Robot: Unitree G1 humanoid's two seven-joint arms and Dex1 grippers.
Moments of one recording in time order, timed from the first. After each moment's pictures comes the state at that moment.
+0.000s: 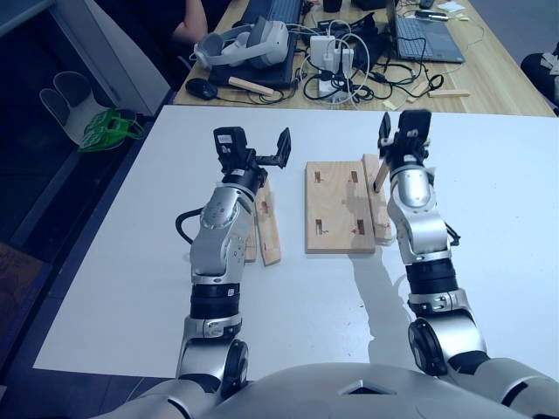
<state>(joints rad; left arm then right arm) -0.31 0.04 0.08 -0.07 -0.25 0.34 -0.12 -0.52 0.00 0.01 0.13 -0.07 0.19 -0.17</state>
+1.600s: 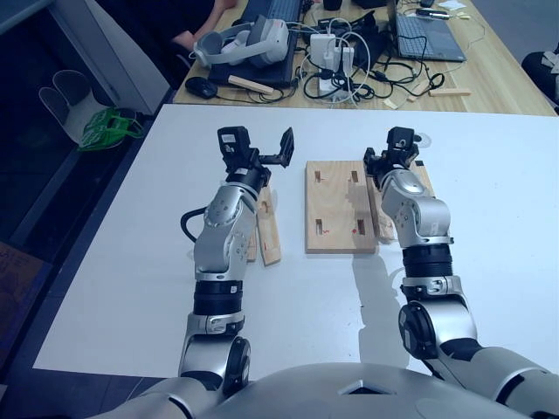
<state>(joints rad) -0.32 0.03 0.08 -0.04 -0.26 0.33 -0.12 -0.57 0.08 -0.13 0.25 0.11 0.65 -0.19</state>
